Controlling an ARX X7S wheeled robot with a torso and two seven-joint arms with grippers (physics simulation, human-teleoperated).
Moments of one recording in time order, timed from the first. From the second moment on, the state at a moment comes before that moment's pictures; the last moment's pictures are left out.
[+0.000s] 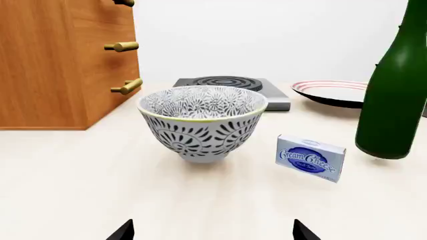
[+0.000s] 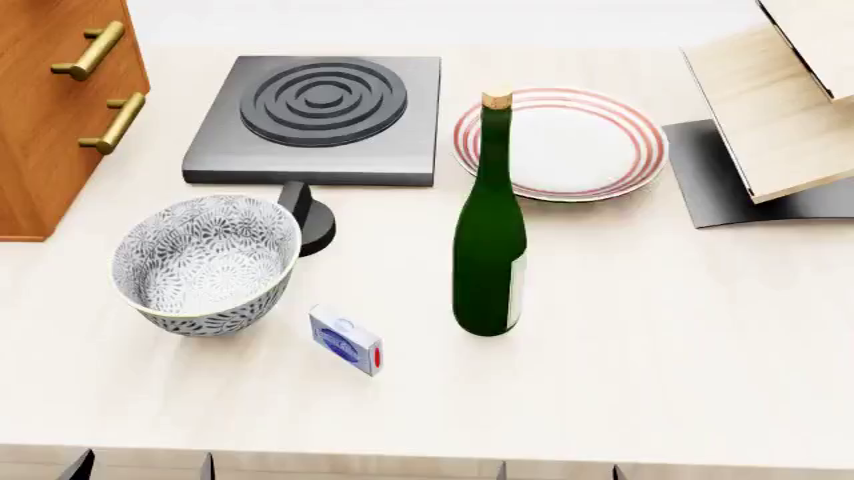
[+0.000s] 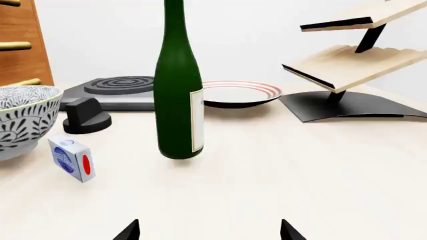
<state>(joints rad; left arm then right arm) 0.00 0.00 0.00 0.00 0.00 0.00 0.00 0.00 0.00 0.00 0.00 0.00 0.00 0.00</state>
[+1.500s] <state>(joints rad) 0.02 -0.13 0.19 0.65 0.01 -0.29 -0.15 -0.03 0.15 -0.17 -0.62 0.01 0.28 0.18</state>
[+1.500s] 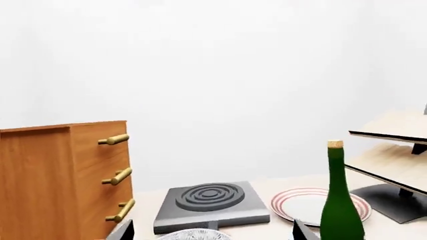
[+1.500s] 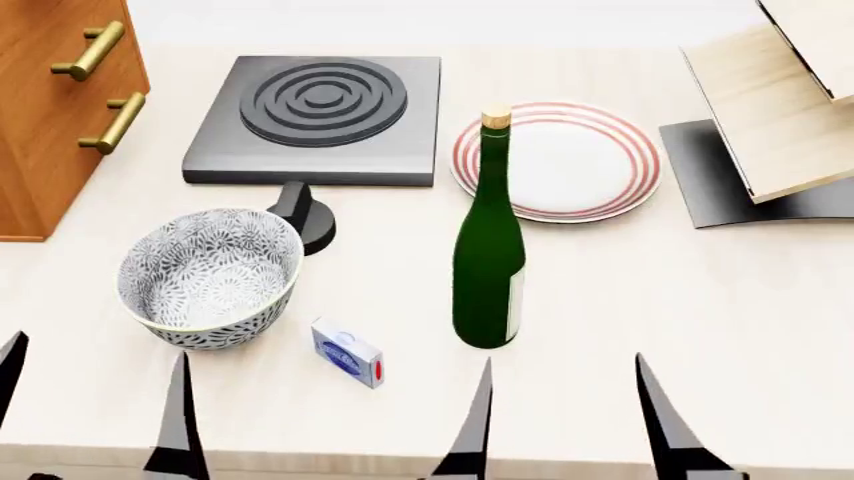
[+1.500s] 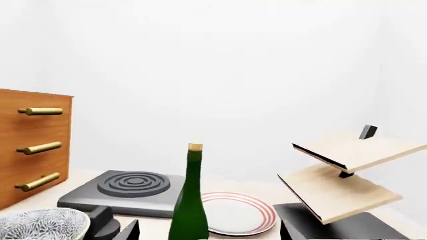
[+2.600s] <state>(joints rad) -0.04 -0.18 0.30 1.01 0.03 -0.52 -0.17 0.02 0.20 -0.21 -0.91 0.04 0.47 0.23</state>
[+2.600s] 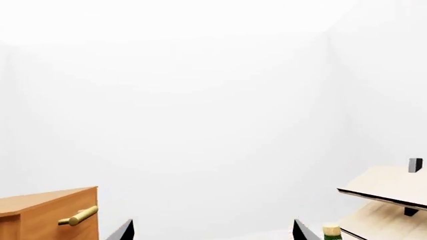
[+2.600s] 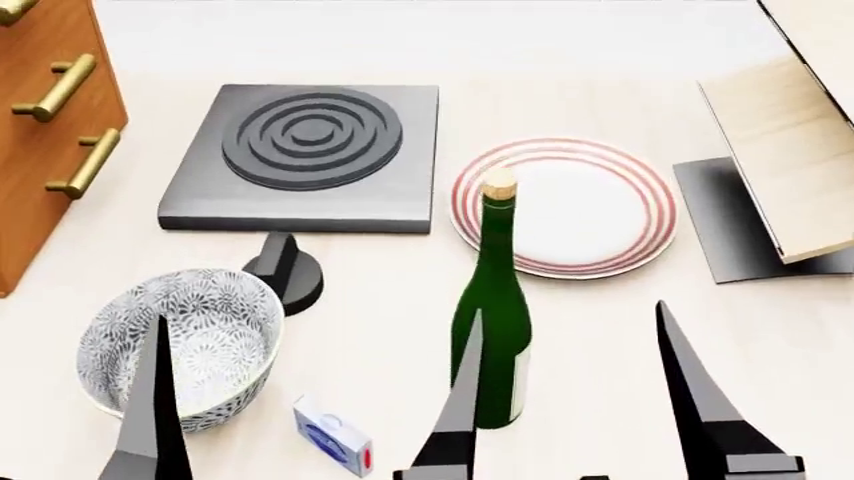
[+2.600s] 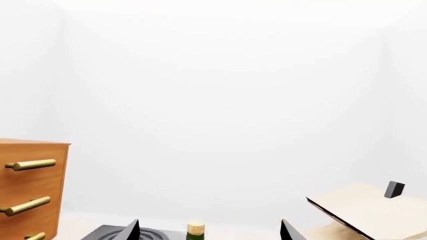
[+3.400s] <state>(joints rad) -0.04 -0.20 0.30 1.00 0.00 -0.52 -0.20 0.02 0.23 -0.21 -0.90 0.09 0.45 0.28</state>
